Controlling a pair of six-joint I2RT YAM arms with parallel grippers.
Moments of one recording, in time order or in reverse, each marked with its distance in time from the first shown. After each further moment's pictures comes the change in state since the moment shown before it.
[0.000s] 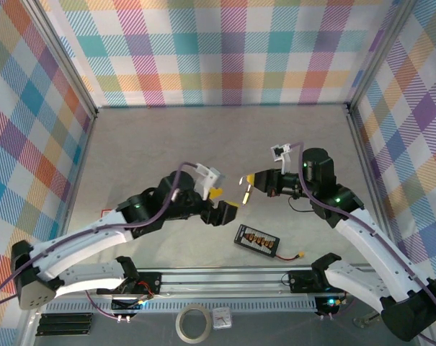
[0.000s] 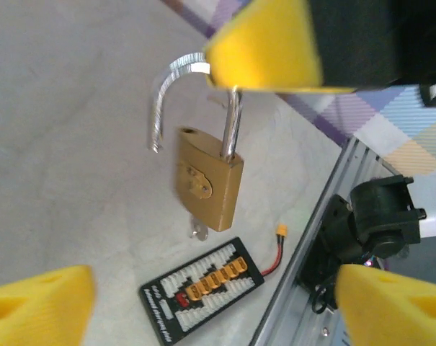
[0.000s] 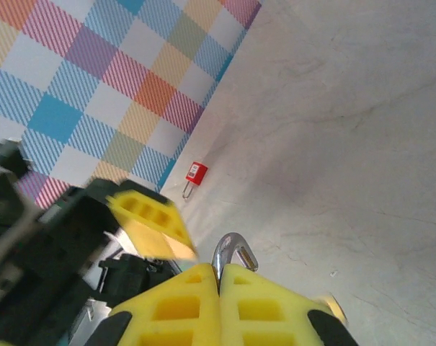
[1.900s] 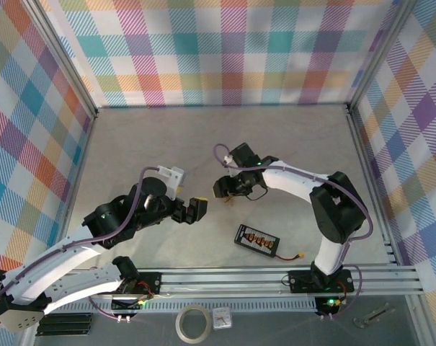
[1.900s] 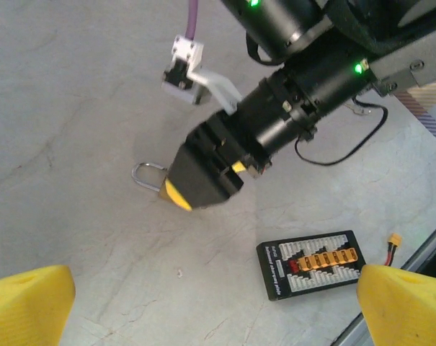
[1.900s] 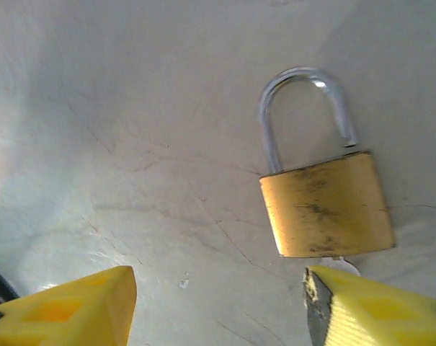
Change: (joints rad) left arm 0.072 -0.196 -0.018 -0.318 -0.278 -0.035; right arm 0.183 0.864 0.314 -0.147 0.252 -0.197
